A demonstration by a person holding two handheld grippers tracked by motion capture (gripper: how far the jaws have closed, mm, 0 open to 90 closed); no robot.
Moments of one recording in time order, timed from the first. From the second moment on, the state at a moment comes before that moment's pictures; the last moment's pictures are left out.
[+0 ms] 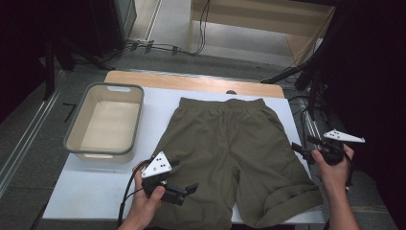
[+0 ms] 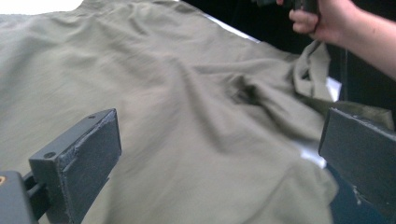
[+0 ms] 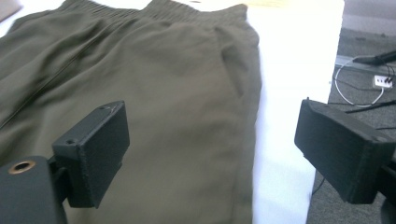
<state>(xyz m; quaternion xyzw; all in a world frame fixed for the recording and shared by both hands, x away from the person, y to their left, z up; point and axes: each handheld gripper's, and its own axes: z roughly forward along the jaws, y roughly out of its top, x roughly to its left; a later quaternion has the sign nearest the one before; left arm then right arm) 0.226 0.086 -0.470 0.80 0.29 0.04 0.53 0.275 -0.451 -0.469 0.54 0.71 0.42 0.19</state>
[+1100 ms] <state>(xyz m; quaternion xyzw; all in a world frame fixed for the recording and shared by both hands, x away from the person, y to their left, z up) 0.237 0.104 -0.505 0.82 0.30 0.04 0.48 0.364 -0.451 -0.521 0.60 0.70 0.34 0.19</state>
